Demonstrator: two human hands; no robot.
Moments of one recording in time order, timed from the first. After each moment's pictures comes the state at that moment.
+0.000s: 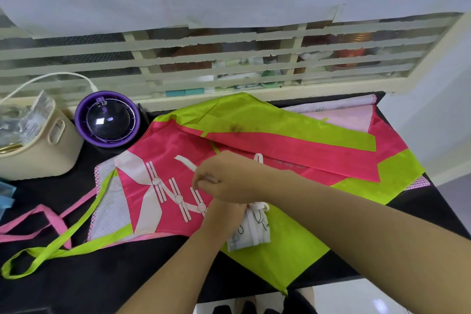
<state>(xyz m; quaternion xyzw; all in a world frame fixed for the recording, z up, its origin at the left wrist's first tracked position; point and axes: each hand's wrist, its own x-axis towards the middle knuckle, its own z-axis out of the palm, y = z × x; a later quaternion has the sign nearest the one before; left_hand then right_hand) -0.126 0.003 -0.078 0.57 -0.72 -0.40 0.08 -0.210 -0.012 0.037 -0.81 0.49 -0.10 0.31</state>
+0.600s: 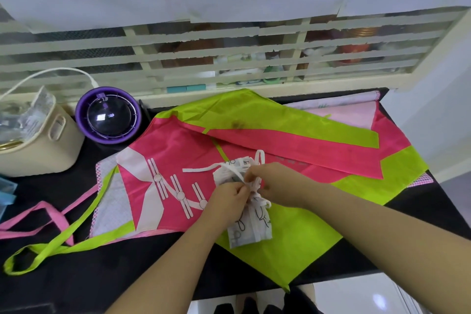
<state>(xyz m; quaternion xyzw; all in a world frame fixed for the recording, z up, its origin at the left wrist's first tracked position) -0.125 -0.008 -0.075 0.54 -0.68 -0.48 0.09 -0.281 0.009 -0.030 -0.74 0.60 -0.02 0.31</state>
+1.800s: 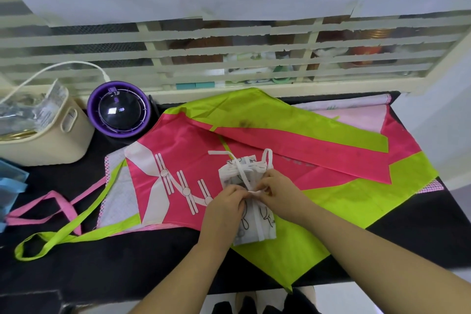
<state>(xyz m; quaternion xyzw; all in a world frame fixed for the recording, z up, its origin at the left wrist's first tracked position) -0.105 0.018 -0.101 0.46 -0.81 -0.24 0.27 -0.265 0.026 -0.065 -0.64 0.66 -0.16 0.35</state>
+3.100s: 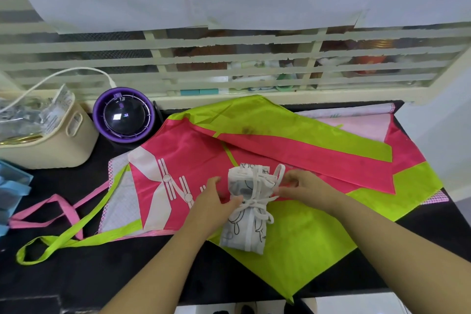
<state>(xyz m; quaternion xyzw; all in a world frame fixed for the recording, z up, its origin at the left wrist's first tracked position) -0.084 -0.017 -0.080 0.61 -0.64 -0.45 0.09 -0.317 0.014 -0.056 -0.55 0.69 -0.16 0.44</state>
